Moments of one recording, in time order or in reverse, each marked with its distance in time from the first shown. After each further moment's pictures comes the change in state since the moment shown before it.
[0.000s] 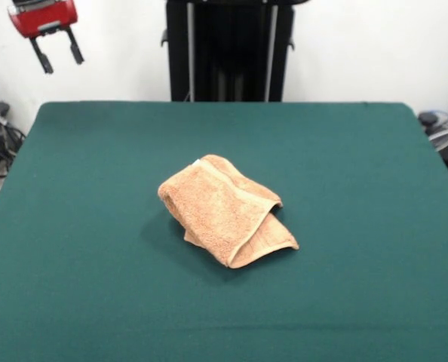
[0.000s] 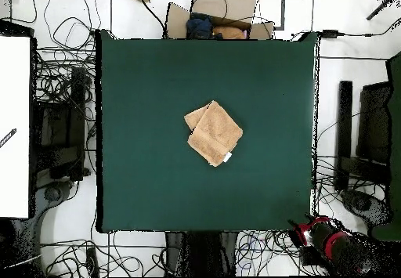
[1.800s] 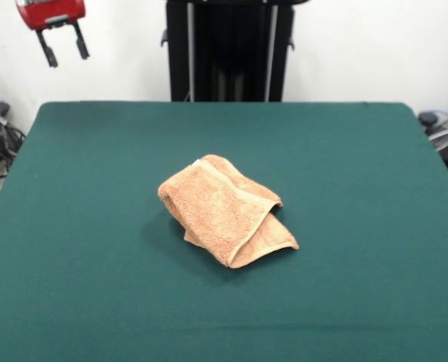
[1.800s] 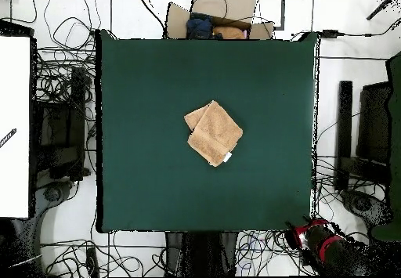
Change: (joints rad) arm 0.005 -0.044 -0.003 0.069 0.000 -0.077 0.012
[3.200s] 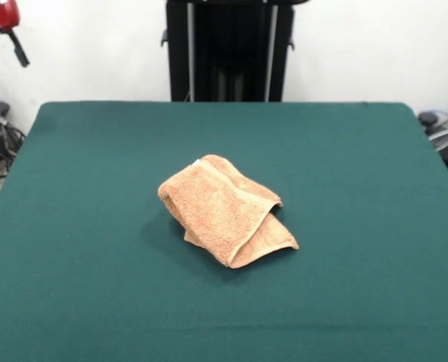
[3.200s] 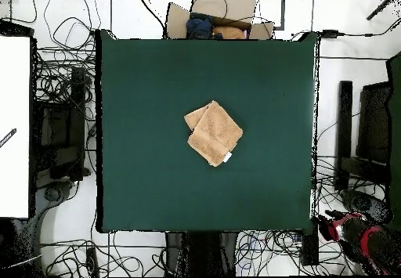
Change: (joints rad) arm -0.026 0.100 -0.007 -0.318 -0.001 0.278 0.000
